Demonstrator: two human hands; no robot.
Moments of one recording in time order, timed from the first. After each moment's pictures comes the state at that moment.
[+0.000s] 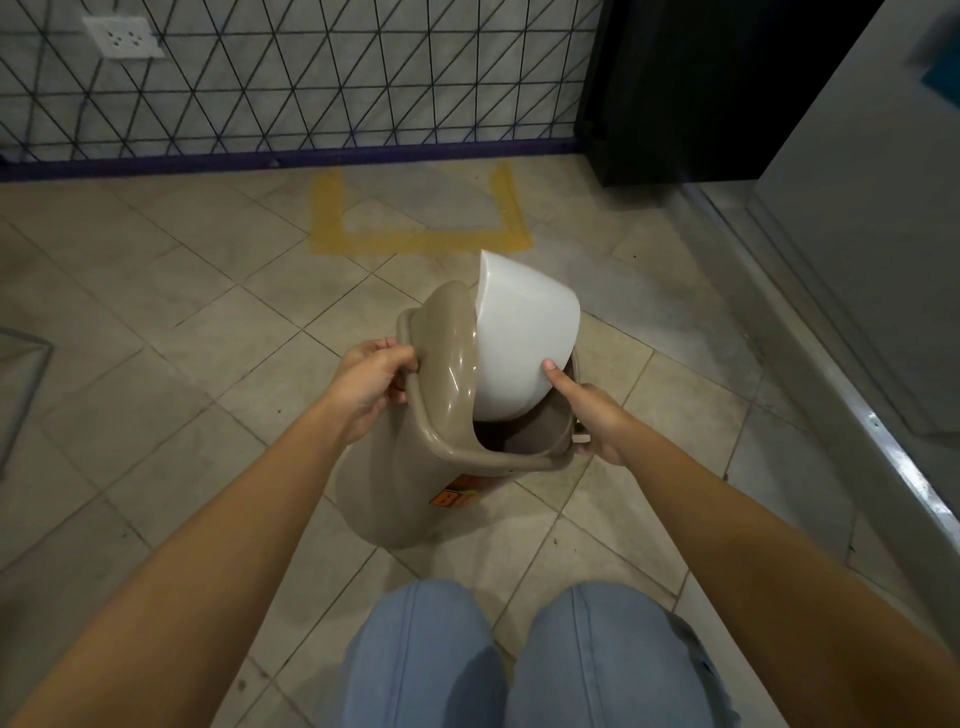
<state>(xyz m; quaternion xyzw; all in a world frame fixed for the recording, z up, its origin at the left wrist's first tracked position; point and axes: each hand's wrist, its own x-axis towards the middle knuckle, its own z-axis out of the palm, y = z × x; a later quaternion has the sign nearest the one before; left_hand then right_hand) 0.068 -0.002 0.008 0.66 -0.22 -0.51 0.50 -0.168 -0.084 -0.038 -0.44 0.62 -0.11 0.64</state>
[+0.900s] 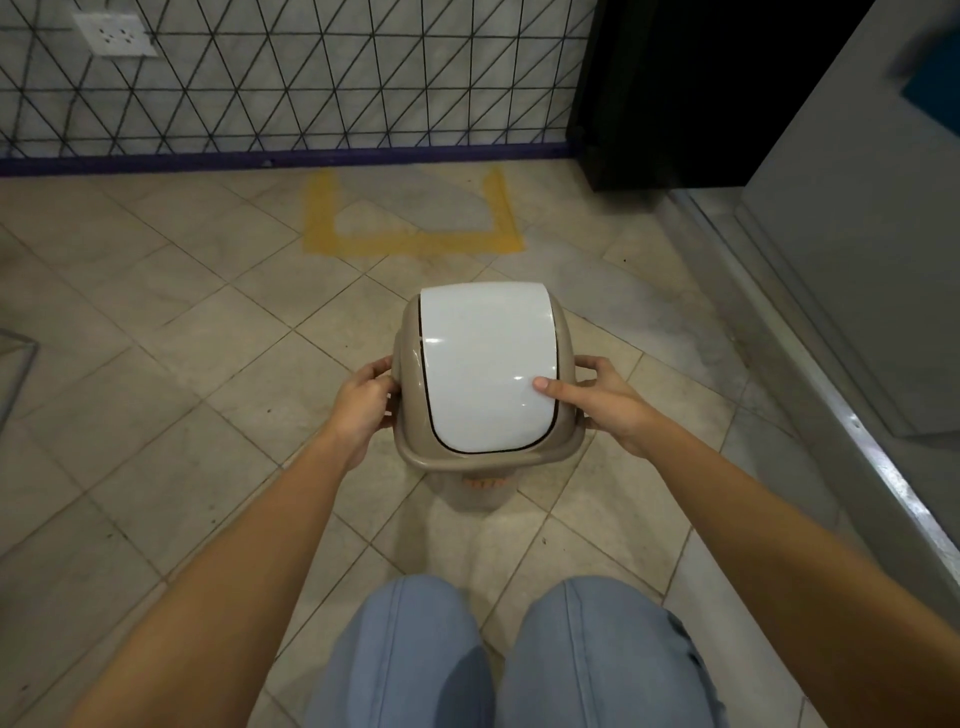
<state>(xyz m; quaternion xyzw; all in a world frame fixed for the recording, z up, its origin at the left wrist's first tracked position) 0.061 0.007 -0.031 0.69 -0.20 -0.49 0.50 -0.187 -0.086 -0.009 -0.55 0.57 -0.15 0.59</state>
